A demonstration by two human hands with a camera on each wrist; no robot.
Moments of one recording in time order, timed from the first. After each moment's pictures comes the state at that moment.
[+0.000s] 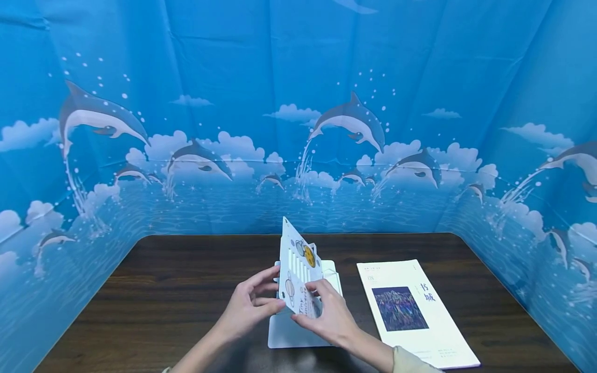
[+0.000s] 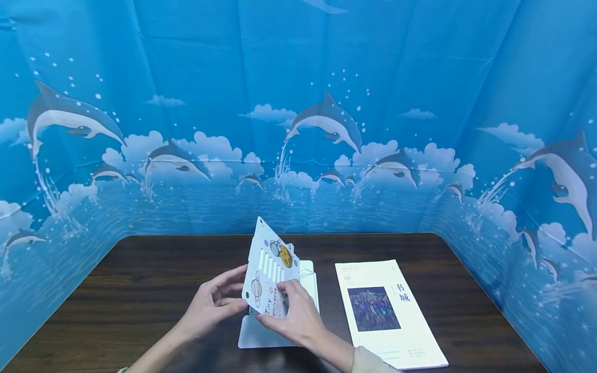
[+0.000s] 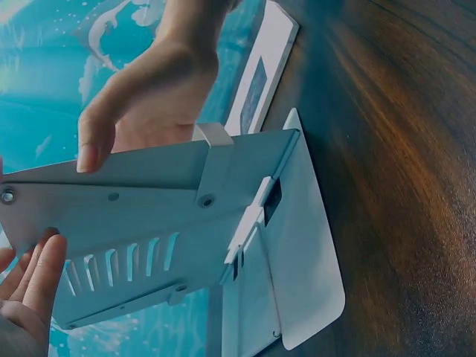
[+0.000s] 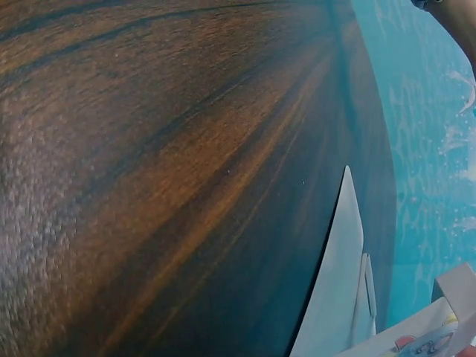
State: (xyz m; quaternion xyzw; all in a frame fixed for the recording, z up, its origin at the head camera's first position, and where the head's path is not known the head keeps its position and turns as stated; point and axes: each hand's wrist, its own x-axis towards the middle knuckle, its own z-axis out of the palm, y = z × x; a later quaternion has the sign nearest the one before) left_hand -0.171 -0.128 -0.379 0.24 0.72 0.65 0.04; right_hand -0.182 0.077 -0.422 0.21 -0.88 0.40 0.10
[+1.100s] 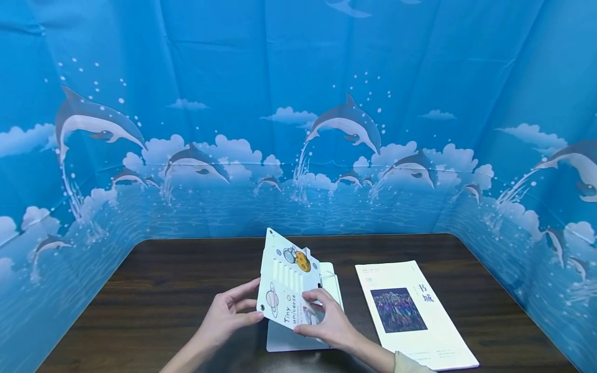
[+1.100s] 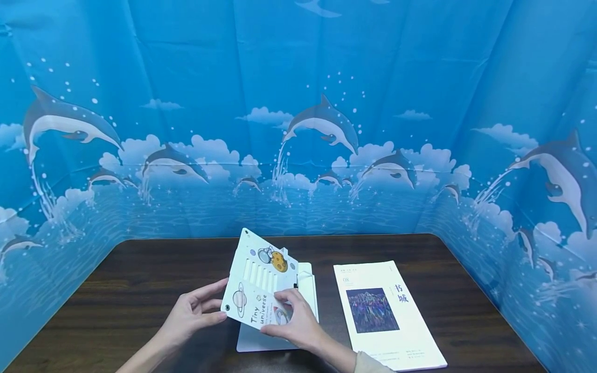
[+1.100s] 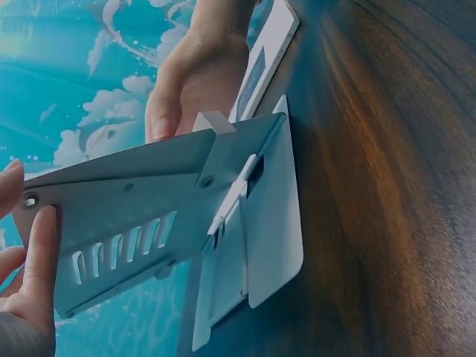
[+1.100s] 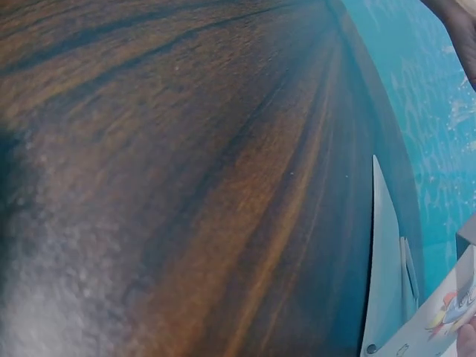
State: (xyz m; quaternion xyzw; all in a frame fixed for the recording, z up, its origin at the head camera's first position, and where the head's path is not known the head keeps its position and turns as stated) left_hand -0.165 -0.156 -0.389 0.17 0.69 0.70 0.07; right_hand -0.185 0.085 -0.440 0.22 -0.80 0.55 -0.02
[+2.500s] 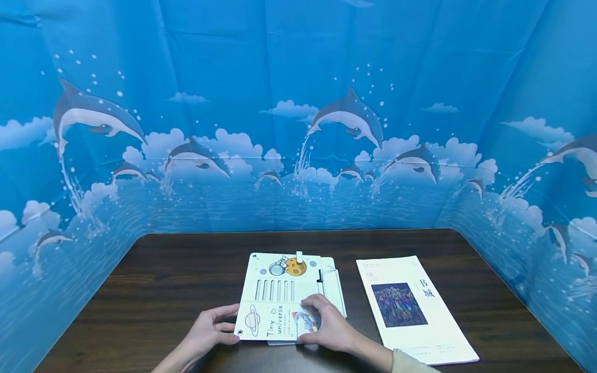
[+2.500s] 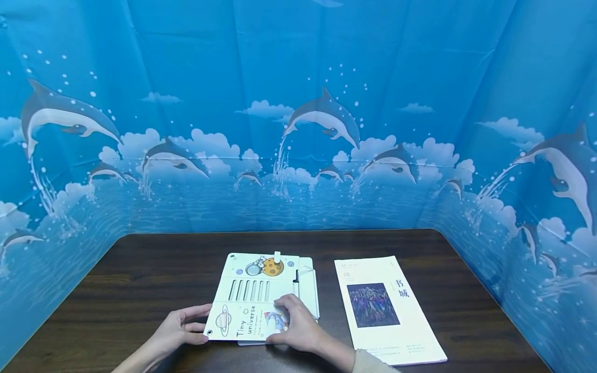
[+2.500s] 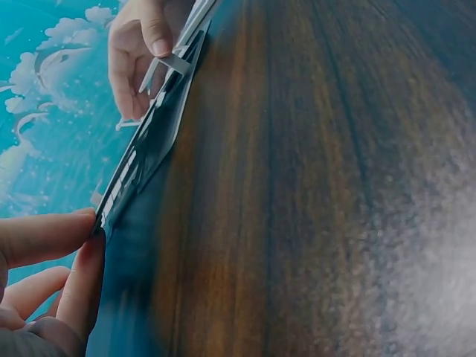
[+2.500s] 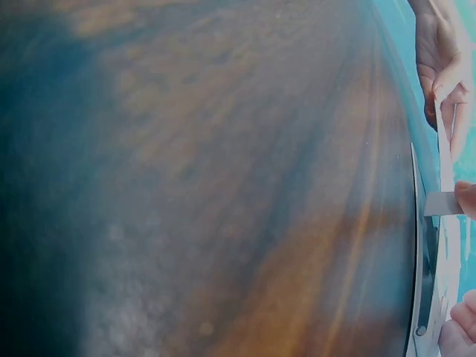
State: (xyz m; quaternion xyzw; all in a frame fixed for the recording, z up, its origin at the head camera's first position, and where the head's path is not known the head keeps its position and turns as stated) left_hand -0.168 -0.202 -0.450 0.08 0.74 0.65 0.13; right_hand -0.188 0.088 -0.462 0.28 -0.85 0.44 -0.01
